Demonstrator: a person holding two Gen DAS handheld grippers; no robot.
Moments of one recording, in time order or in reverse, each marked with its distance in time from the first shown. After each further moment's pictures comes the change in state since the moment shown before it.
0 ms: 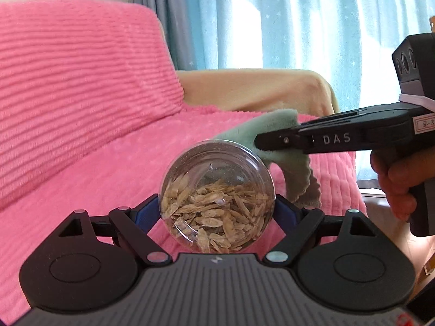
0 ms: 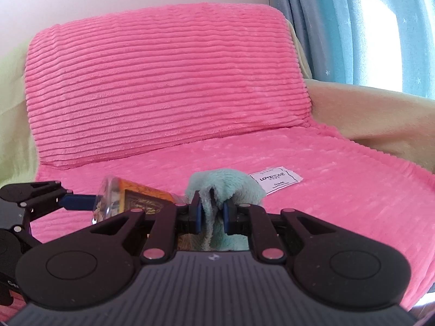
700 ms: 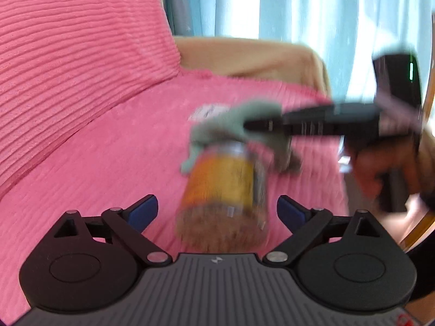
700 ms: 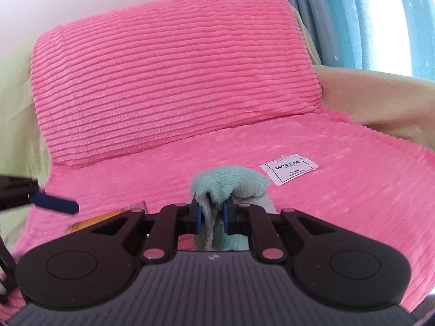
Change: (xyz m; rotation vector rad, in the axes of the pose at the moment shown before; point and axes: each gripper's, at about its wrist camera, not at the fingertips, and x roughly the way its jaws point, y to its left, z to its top) left arm -0.040 0.014 0.037 -0.025 0.219 -0.074; right arm 0.001 -0.008 0.002 0.057 0.017 -0.011
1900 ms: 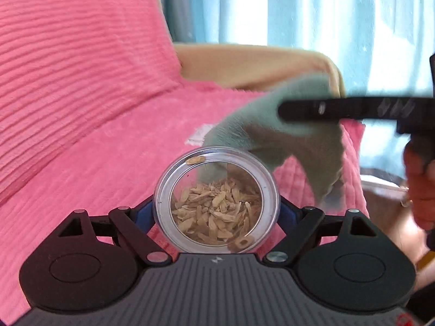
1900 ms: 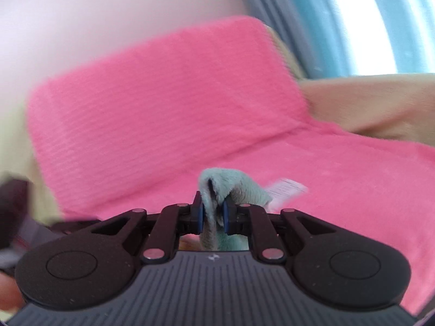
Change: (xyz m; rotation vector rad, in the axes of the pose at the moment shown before) left arm 0.056 0.002 0.006 0.020 -0.118 0.074; right arm -0.016 -0.013 0.000 0.059 0.084 -0.071
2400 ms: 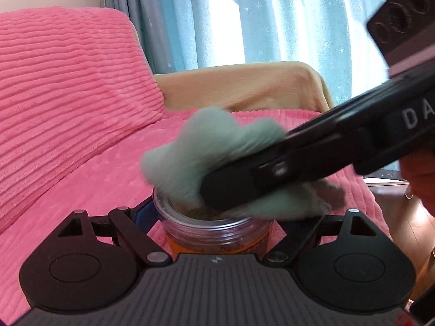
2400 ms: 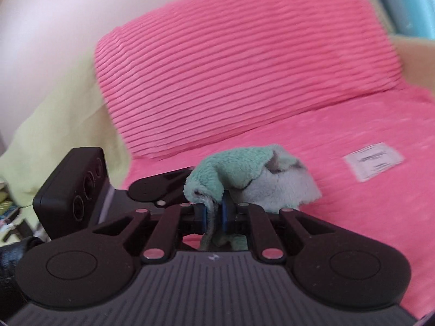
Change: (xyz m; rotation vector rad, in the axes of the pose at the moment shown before) left arm 0.028 -0.010 -0.018 0.117 -0.125 -0.046; right arm -0.006 0.000 -0.004 0.002 0.031 -0.035
